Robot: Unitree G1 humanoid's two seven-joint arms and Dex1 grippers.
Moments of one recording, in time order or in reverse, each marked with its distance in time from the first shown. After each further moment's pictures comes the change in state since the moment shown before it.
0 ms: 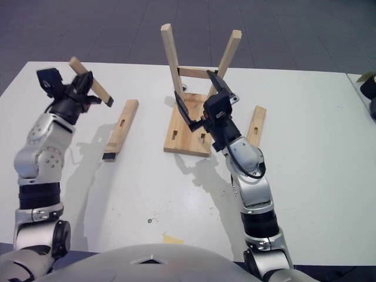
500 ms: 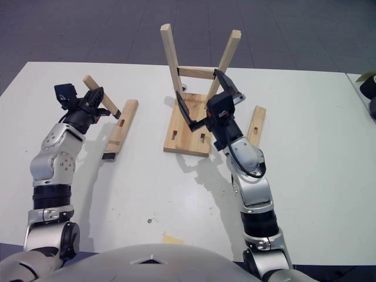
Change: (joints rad) left arm 0.004 -0.052 0.018 0.137 0.099 -0.043 -0.097; right arm 0.001 0.006 -0.014 0.016 -0.005 -0.002 -0.023
